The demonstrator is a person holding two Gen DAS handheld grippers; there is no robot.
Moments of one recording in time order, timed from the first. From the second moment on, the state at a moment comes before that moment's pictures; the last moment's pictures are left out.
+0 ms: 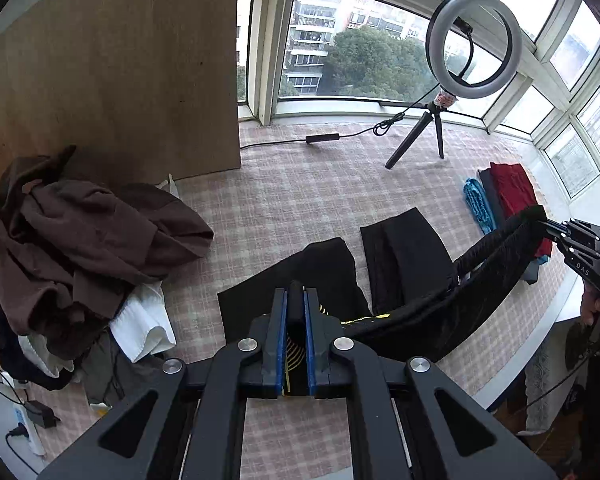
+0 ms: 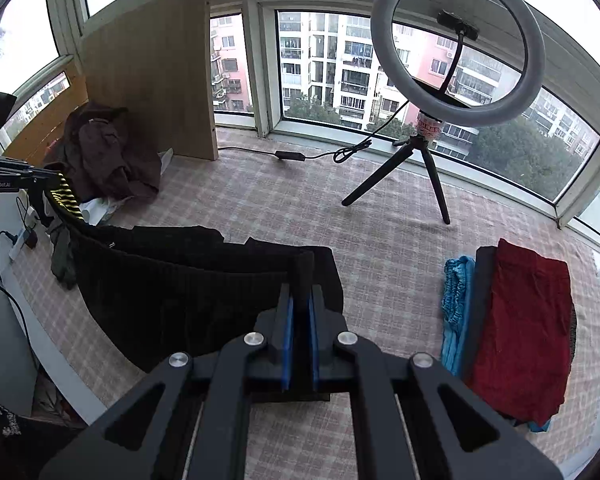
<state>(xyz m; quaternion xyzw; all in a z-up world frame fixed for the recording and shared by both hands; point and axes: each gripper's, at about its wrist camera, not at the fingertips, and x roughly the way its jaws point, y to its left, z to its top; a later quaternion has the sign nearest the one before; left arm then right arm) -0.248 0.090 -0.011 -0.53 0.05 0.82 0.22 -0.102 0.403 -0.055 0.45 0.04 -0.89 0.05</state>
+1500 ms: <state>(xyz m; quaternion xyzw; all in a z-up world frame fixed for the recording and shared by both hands) 0.068 0.096 -0.154 -0.54 0.10 0.77 0.31 0.154 0.430 -0.192 0.53 0.01 -0.85 -0.01</state>
